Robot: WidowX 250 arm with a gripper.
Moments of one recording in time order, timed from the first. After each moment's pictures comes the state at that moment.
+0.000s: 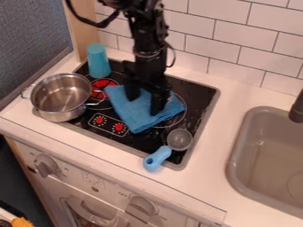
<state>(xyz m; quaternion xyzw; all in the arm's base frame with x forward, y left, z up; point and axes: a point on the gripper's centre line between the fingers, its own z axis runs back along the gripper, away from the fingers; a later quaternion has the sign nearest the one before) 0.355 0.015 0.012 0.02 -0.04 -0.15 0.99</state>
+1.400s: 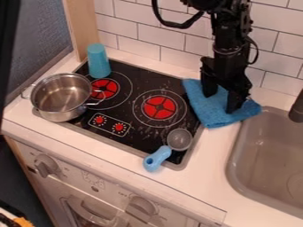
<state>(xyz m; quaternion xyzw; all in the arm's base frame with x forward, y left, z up) 0.401 -0.082 0.018 -0.04 -0.07 -0.24 0.97</state>
